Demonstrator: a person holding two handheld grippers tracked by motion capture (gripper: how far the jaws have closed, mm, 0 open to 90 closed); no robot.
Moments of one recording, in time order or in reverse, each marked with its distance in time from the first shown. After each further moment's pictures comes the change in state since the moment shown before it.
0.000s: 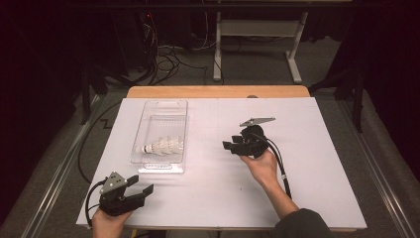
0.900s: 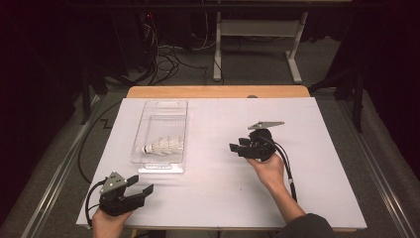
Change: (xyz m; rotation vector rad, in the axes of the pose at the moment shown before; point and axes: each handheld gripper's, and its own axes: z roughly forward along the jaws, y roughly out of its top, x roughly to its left) left arm 0.000 0.000 0.000 -0.001 -0.001 -0.004; right arm -0.011 -0.015 -0.011 -0.011 -0.010 0.029
